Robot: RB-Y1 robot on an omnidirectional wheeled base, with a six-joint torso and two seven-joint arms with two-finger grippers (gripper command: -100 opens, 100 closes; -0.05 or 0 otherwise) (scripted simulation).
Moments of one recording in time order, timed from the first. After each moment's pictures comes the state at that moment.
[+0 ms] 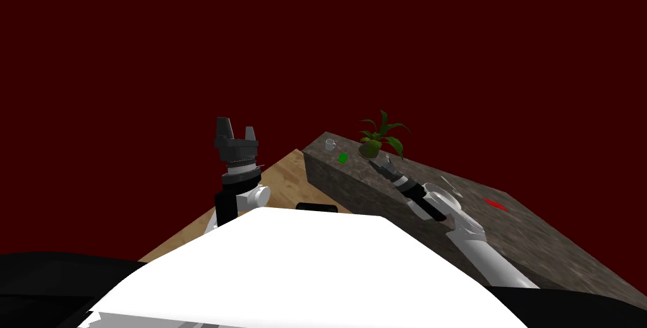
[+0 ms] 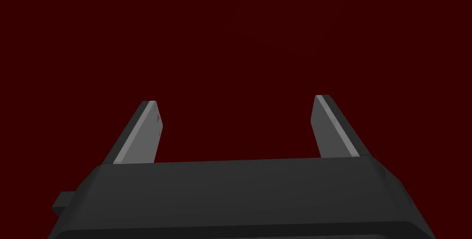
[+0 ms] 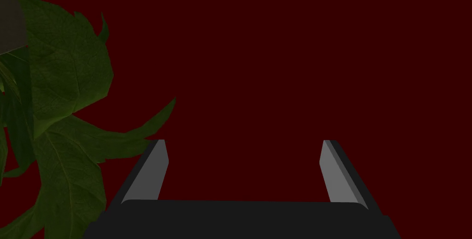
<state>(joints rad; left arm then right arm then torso) 0.49 -0.02 0.05 -2.38 0.12 -0.54 -0.16 0.39 -0.93 -0.10 -1.72 0.30 -0.64 0.22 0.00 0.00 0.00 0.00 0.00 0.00</state>
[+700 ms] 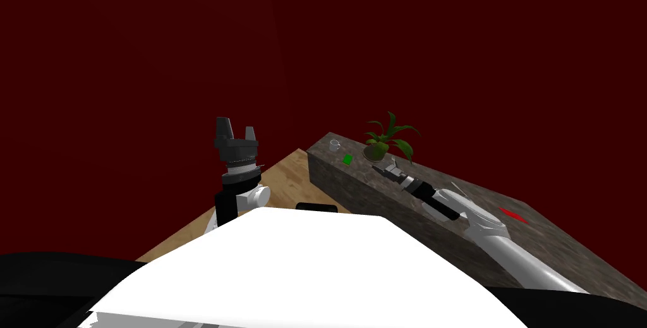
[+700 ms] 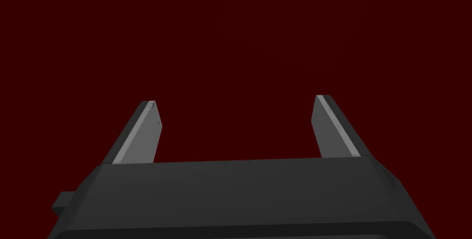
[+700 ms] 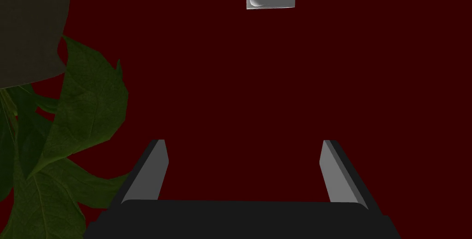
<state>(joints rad) 0.49 -0.02 0.05 -2.38 0.12 -0.54 -0.16 0.38 -1.10 -0.06 -1.59 0.36 -0.67 0.22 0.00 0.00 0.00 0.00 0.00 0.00</state>
